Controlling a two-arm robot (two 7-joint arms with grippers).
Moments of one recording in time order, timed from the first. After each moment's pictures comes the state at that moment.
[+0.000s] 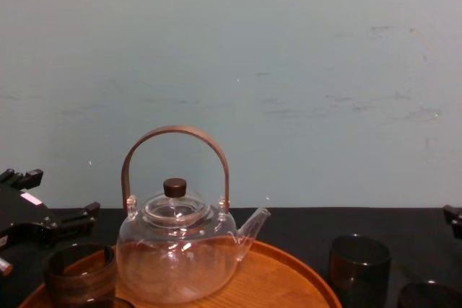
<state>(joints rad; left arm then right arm) -0.20 0.60 0.45 -1.41 -0.25 -0.12 0.03 0.20 0.60 -0.45 -1.41 0.25 -0.12 -0.03</state>
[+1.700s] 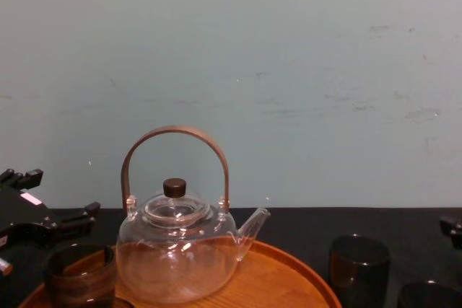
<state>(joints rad) -0.20 0.60 0.45 -1.41 -0.25 -0.12 0.03 0.16 0.65 -0.42 -1.50 0.28 -0.05 0.08</state>
